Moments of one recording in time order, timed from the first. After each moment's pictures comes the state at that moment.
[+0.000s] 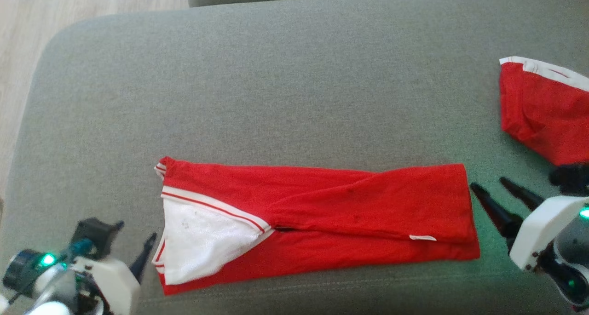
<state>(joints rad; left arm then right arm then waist) -0.02 0.71 -0.57 -0.01 -0.49 0.12 0.18 -0.07 -0.44 0.10 0.11 0.67 0.13 0.36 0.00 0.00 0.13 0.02</state>
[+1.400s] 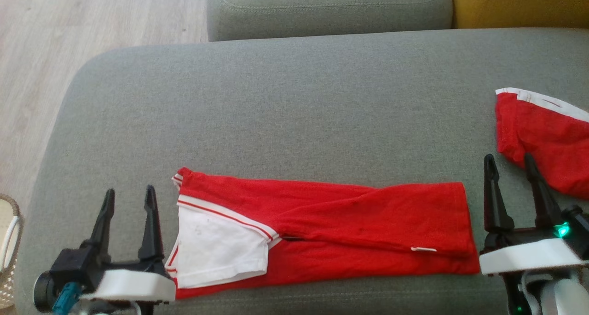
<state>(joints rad) 0.12 0.08 -0.06 -0.01 -0.17 0.02 -0.26 0.03 -0.05 -0.13 0.01 0.20 0.13 -0.25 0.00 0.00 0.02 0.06</state>
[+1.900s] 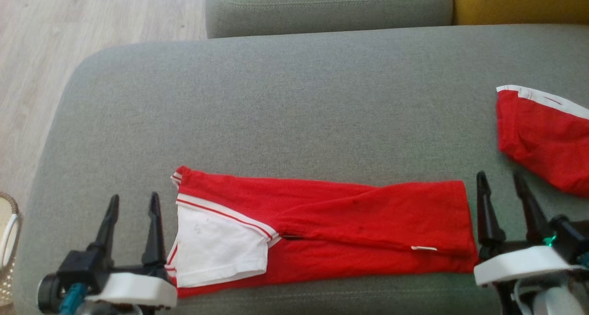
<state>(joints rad) 0.12 0.06 -0.03 0.04 -0.12 -0.03 -0.26 0.03 -0.04 -0.13 0.10 0.21 0.13 -0.25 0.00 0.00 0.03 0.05</state>
